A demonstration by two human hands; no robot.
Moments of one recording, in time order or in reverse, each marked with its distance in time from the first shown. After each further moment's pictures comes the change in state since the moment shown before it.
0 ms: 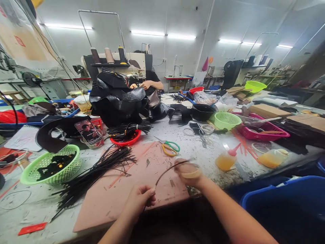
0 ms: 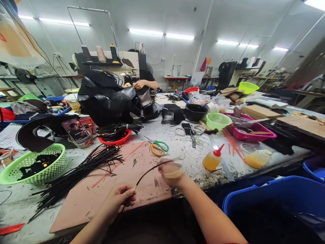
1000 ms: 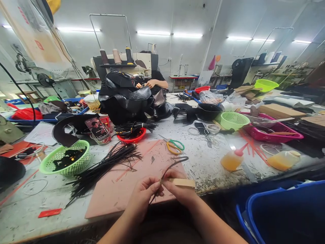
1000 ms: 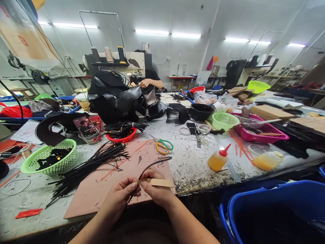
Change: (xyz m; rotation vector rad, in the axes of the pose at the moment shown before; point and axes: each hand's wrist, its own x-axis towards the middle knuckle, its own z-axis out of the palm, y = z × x) left_hand -0.035 0.021 0.012 -0.128 -0.071 0.250; right_hand -0.008 -0.086 0.012 1.127 0.361 0.123
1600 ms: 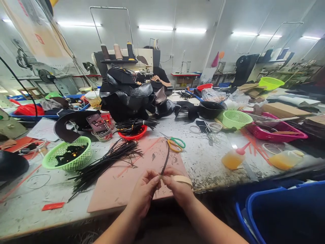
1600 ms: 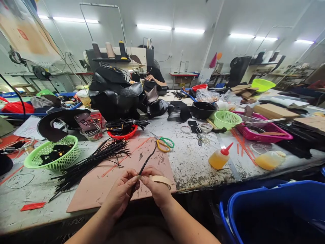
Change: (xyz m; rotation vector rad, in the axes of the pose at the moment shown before) left_hand 0.001 -0.004 0.005 -0.194 0.095 -0.003; right_hand -0.002 0.013 0.016 0.378 0.132 0.129
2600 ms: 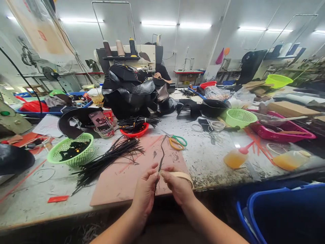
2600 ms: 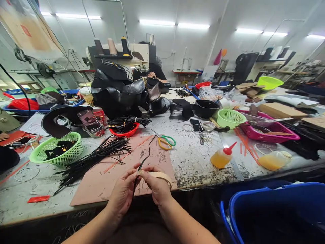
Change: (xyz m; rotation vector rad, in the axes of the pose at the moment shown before) left_hand 0.006 -0.018 -0.001 -0.114 0.204 0.075; right_hand -0.005 -0.006 0.011 0.241 0.171 0.239
